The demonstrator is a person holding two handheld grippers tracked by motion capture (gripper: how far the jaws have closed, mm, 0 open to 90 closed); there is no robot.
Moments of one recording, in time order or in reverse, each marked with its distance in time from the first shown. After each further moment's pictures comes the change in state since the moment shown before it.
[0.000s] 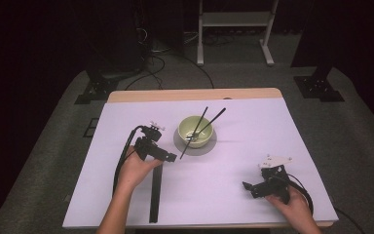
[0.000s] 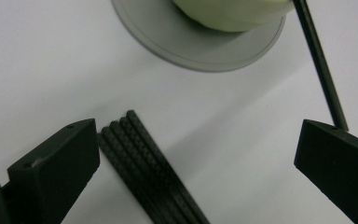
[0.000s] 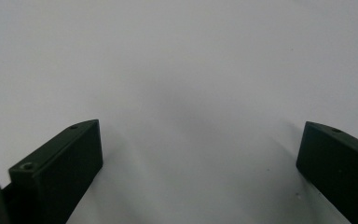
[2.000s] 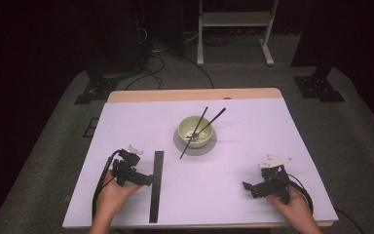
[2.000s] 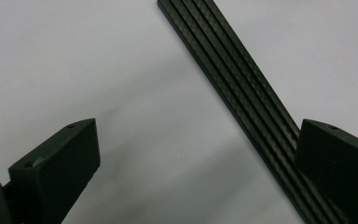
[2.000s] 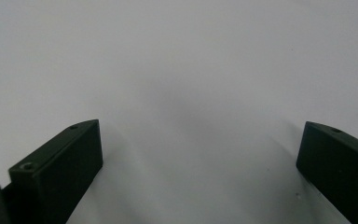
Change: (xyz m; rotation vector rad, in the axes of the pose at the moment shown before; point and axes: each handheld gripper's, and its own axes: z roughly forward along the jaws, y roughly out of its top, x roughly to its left) left arm 0.009 -0.089 -0.018 -0.020 0.134 -0.017; right arm 0.000 0.000 0.000 0.000 0.000 0.000
